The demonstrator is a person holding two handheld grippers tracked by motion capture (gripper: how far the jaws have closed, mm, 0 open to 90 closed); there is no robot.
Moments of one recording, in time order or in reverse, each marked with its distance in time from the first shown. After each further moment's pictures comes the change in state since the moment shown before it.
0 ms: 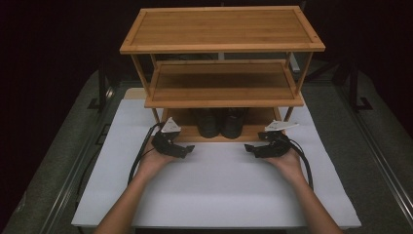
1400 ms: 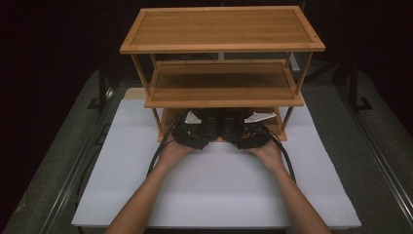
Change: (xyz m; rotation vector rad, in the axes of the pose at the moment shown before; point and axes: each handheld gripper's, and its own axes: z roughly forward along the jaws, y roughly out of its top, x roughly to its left) left arm -0.004 0.044 0.068 0.059 -0.007 0.007; right arm 0.009 0.032 0.057 0.037 -0.027 -0.010
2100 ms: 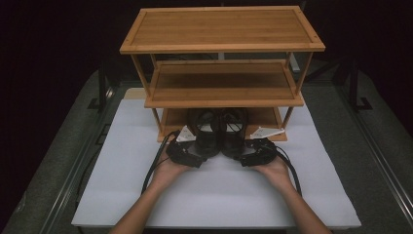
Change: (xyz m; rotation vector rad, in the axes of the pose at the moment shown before) left arm -0.040 -0.031 -0.038 -0.070 -0.043 -0.018; right arm 0.035 -0.028 -0.040 -0.023 0.072 -0.010
